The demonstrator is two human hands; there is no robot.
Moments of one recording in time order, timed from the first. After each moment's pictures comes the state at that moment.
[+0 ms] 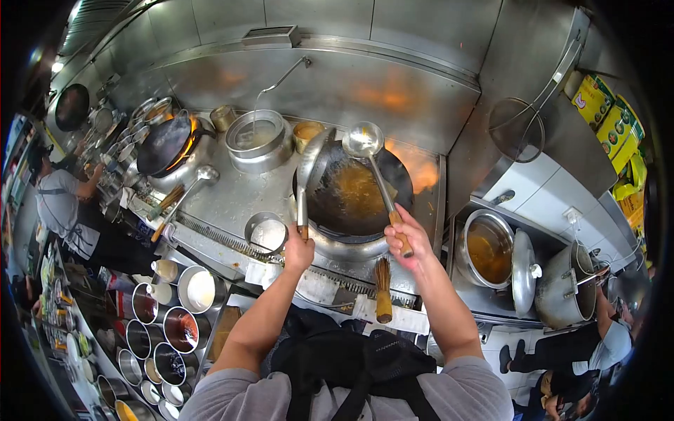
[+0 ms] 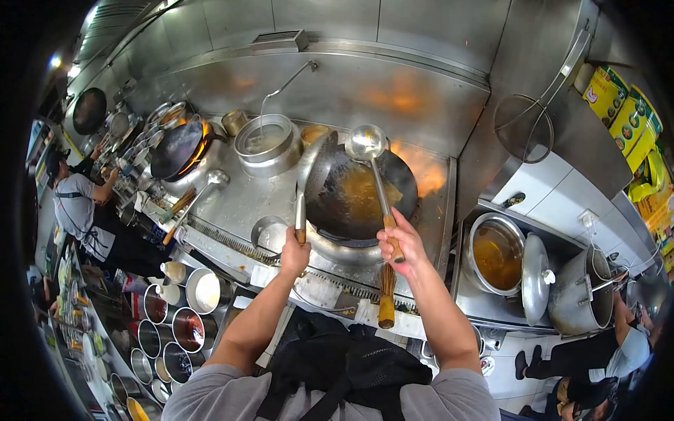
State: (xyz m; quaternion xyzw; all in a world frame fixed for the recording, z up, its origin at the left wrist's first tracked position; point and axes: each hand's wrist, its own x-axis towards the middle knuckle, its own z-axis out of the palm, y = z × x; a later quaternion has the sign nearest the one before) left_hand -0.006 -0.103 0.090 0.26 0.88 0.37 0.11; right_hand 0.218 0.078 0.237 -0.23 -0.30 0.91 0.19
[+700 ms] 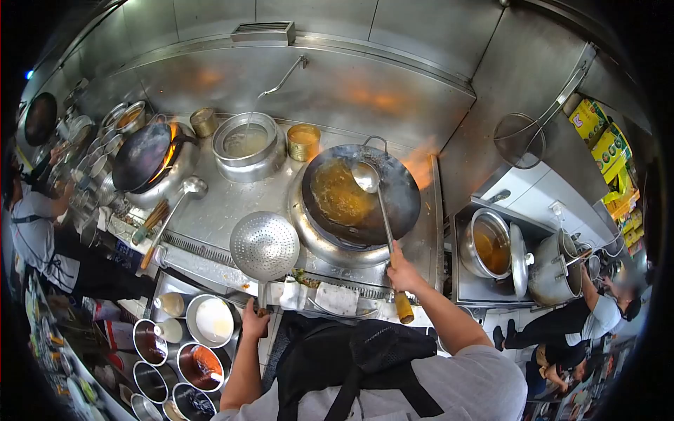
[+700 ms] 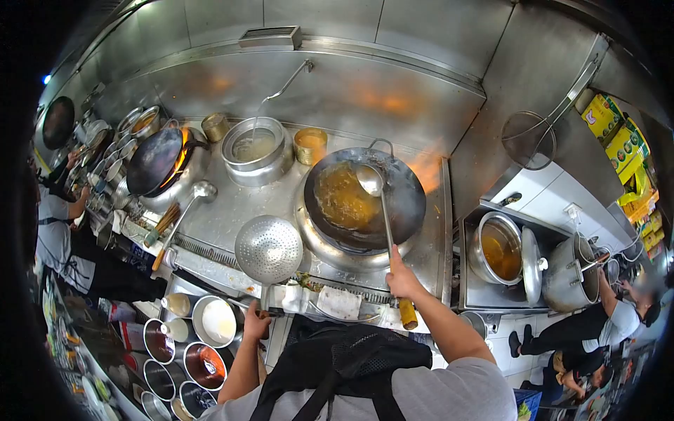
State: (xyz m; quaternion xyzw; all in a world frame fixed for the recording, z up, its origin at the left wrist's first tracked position) left_hand -0.103 -0.348 -0.042 0.17 0.86 0.43 0.23; right_hand 0.168 0.021 0.142 -0.45 -0.80 0.40 -0.03
